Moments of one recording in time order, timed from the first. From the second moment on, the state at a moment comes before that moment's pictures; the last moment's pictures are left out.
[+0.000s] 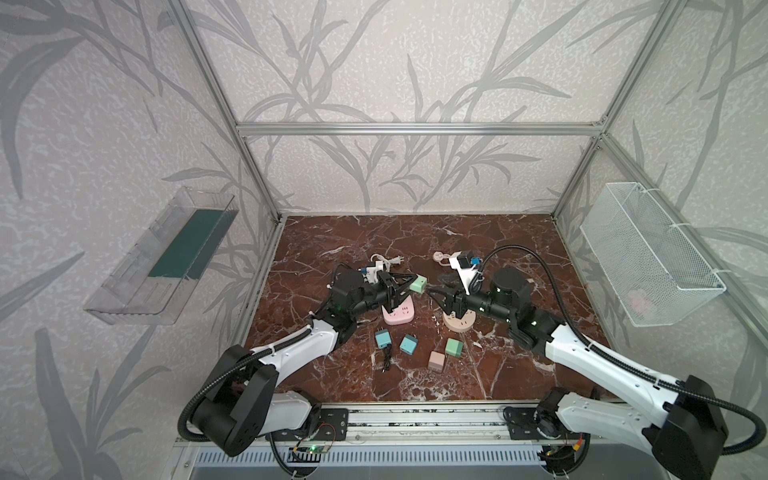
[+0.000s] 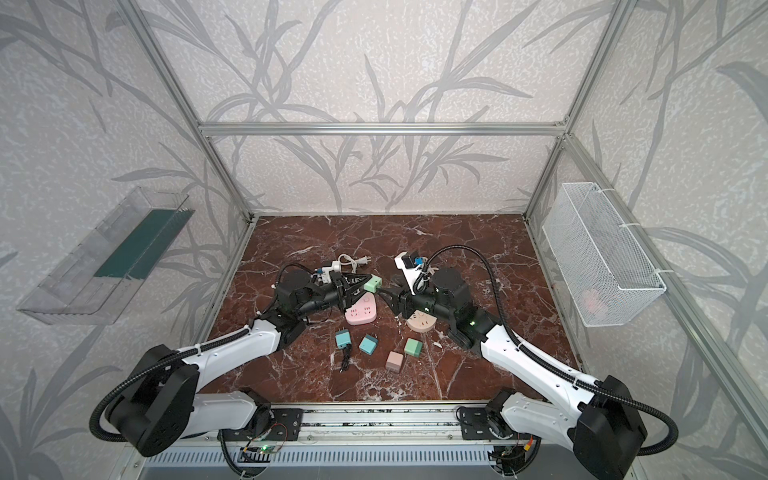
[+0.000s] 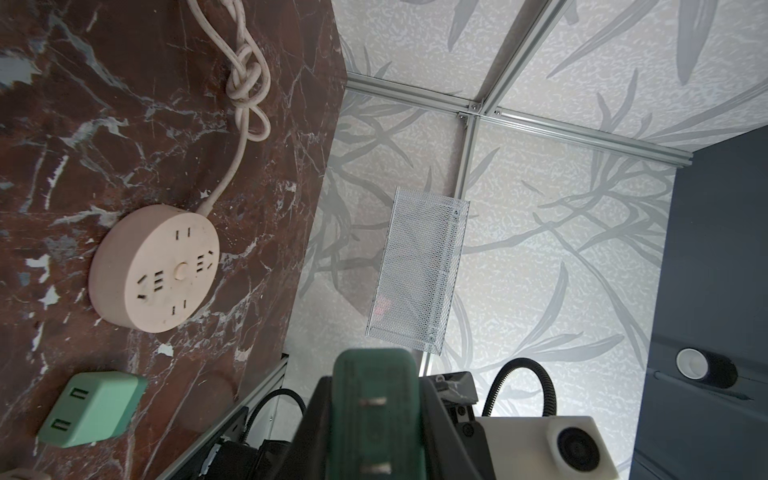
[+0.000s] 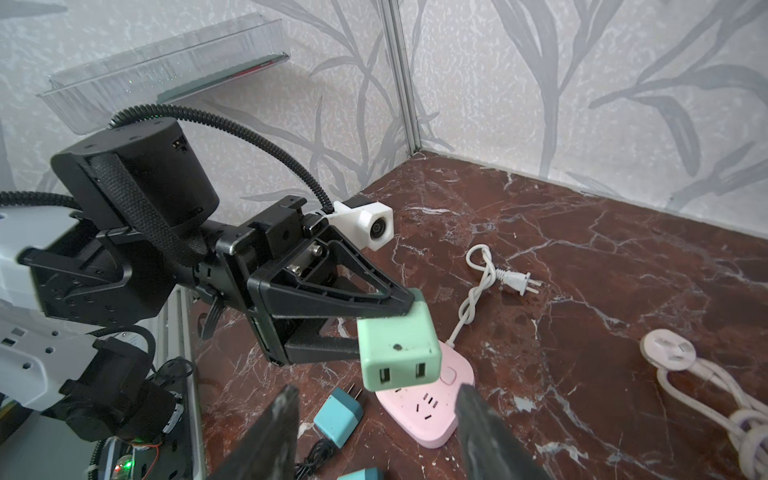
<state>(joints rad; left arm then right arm) -0.50 1.30 0.57 0.64 0.55 -1.72 0.69 1.11 0.72 0.19 -0.32 0.20</state>
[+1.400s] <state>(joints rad) -0.55 1.38 0.55 0.90 0.54 -1.86 0.69 1.34 0.60 0.74 -0.36 0.21</state>
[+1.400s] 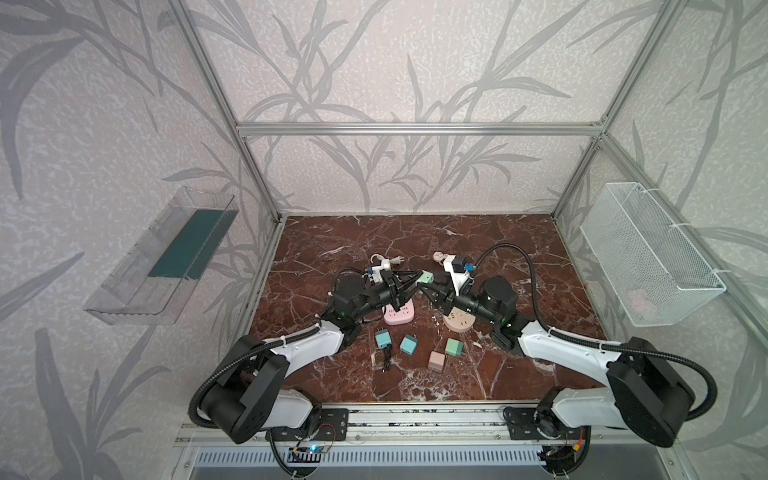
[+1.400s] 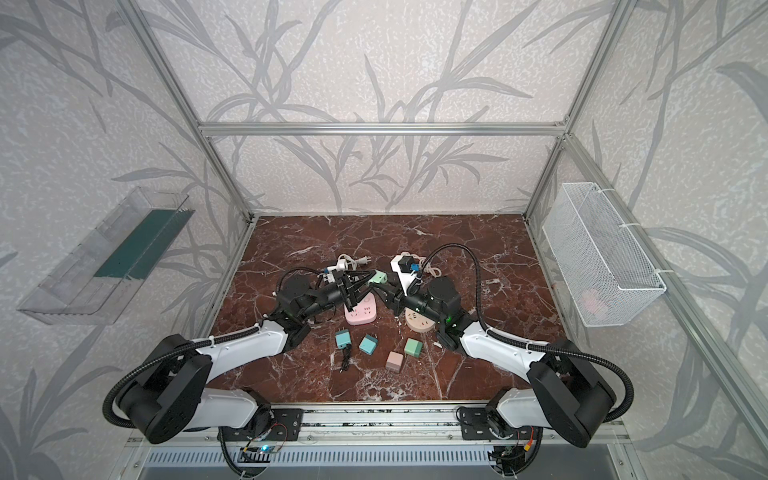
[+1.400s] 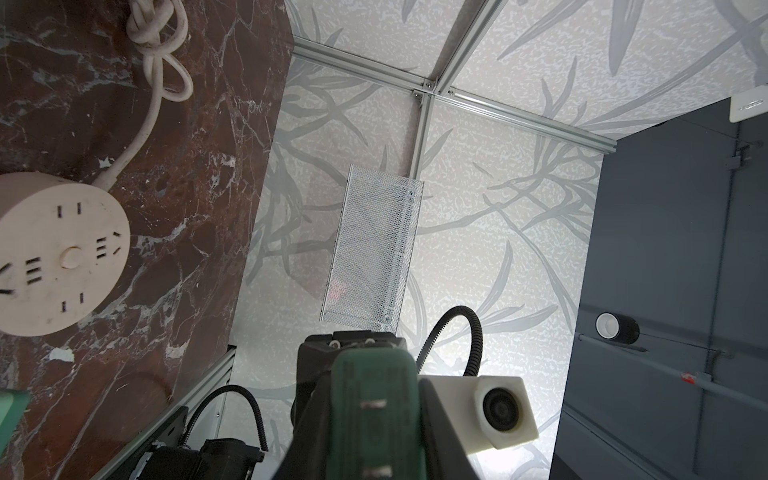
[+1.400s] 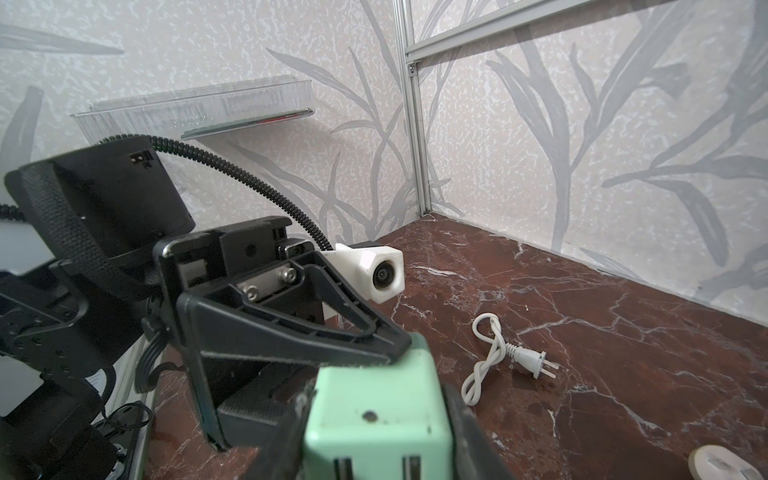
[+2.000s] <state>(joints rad) -0.47 1.43 0.58 0.78 0.58 -1.73 0.68 1.27 0.75 0.32 -0.28 0.32</state>
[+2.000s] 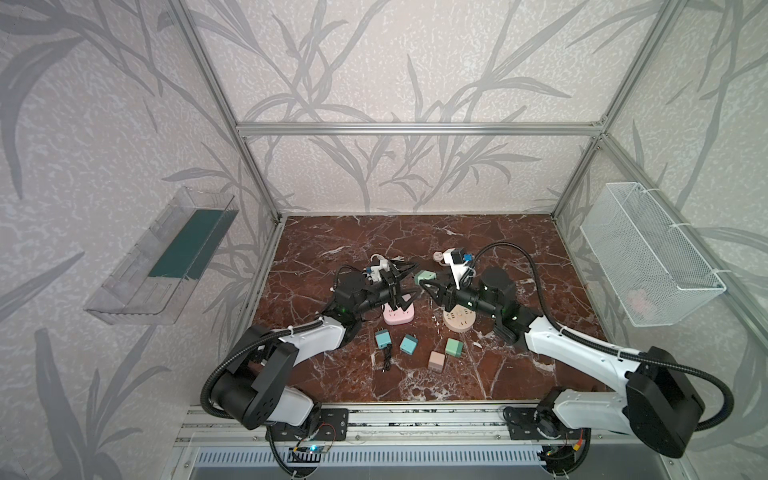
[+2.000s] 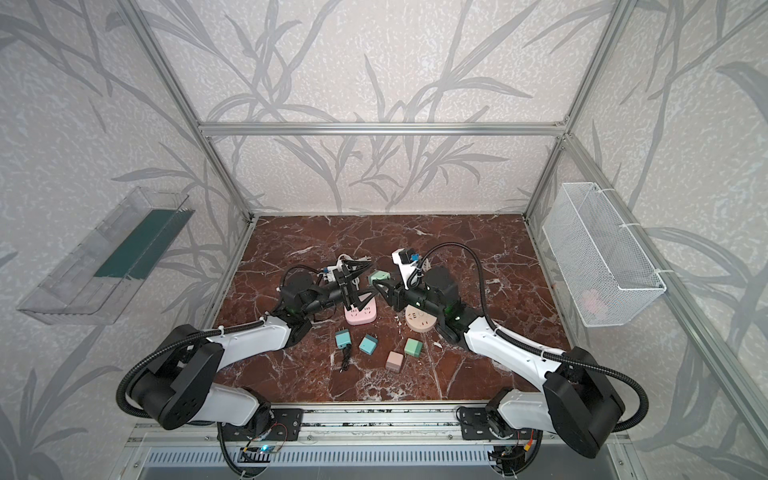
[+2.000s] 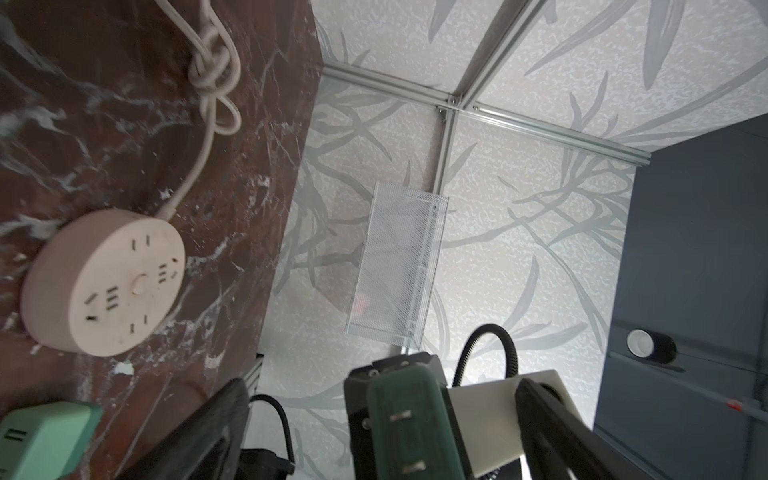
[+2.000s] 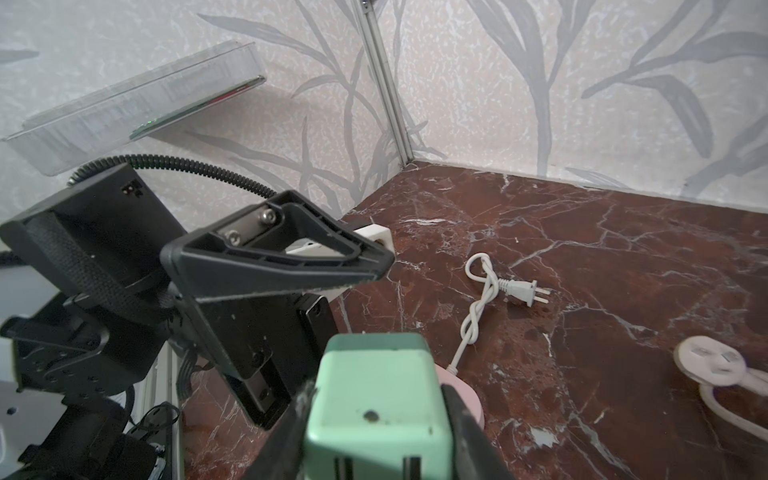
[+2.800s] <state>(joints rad) -0.61 1.01 0.82 -0.44 -0.33 -0.58 0.63 1.45 1.23 -0.69 0.10 0.46</state>
